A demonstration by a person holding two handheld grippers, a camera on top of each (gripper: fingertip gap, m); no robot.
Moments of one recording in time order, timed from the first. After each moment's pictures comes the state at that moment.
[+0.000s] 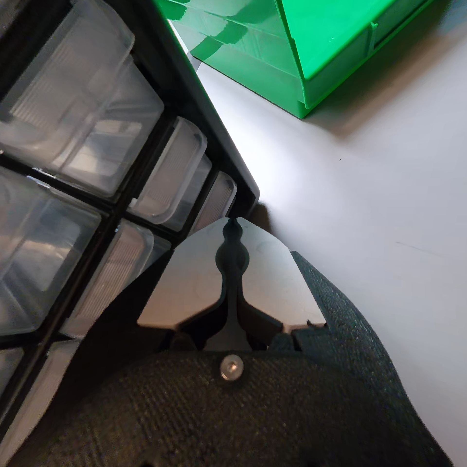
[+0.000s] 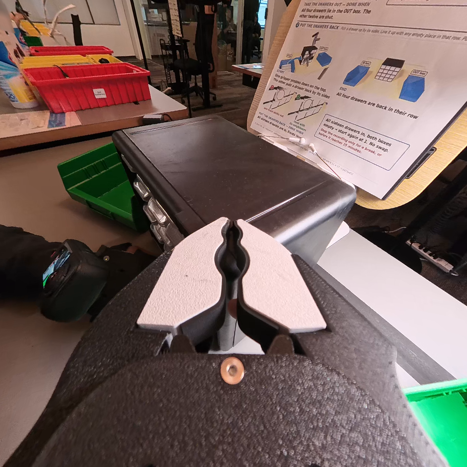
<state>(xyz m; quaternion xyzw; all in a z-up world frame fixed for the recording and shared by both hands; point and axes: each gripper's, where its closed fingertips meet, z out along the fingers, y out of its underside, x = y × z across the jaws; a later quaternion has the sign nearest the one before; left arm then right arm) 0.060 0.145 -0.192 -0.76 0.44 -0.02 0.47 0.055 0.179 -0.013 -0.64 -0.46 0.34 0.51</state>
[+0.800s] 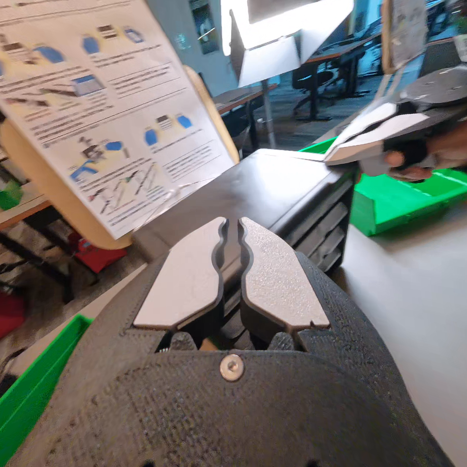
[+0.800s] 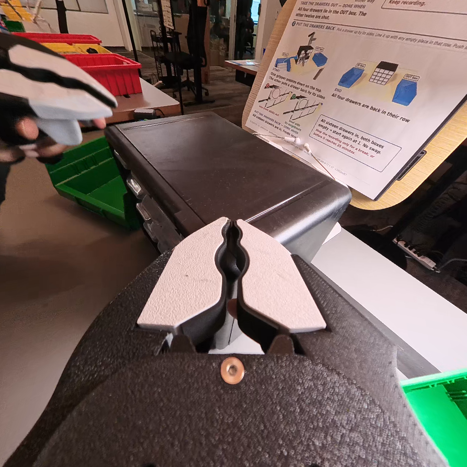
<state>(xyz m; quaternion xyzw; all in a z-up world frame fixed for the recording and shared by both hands) -0.085 0.117 0.023 -0.71 0.26 -0.06 0.65 0.054 0.180 -0.013 -0.65 -0.46 0.32 0.52</state>
